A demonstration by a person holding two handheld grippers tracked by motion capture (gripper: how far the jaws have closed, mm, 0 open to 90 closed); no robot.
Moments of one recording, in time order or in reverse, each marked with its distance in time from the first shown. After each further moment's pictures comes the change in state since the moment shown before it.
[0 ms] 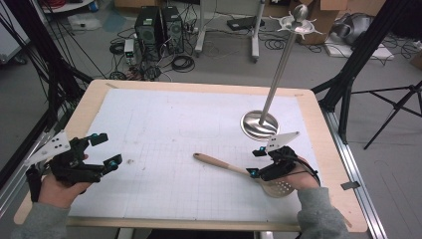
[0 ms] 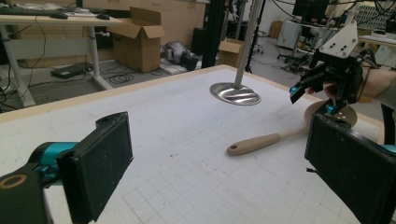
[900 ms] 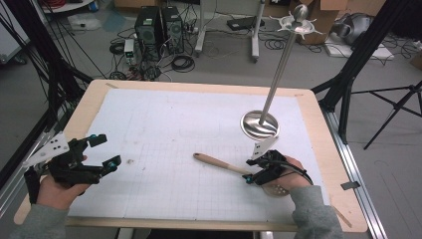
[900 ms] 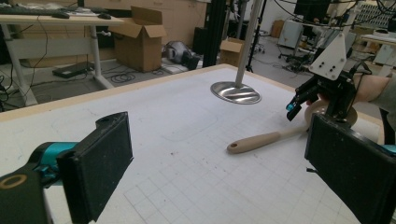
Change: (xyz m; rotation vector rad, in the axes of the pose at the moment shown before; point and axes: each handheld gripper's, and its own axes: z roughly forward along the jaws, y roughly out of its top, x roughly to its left) left arm -0.001 -0.001 -0.003 0.001 0.004 0.002; right arm 0.007 0.001 0.031 0.209 0.021 -0.091
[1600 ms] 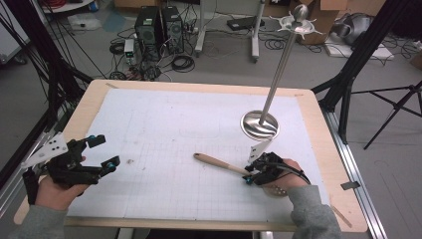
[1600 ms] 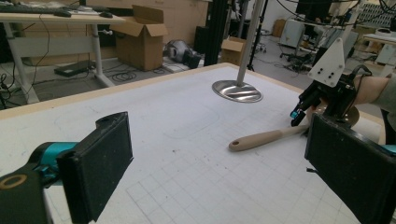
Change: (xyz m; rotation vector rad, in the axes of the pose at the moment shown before) left arm 0.001 -0.001 -0.002 0.004 0.007 -0.002; right arm 0.003 0.000 0.009 0.077 0.008 -0.020
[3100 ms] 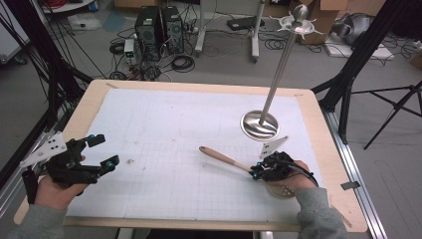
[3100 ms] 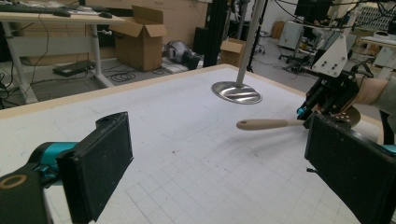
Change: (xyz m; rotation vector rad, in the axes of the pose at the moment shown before) left arm 0.002 0.001 0.000 -0.003 -0.007 -0.009; right arm -0.008 -0.022 -0.020 -0.115 0.014 0.118
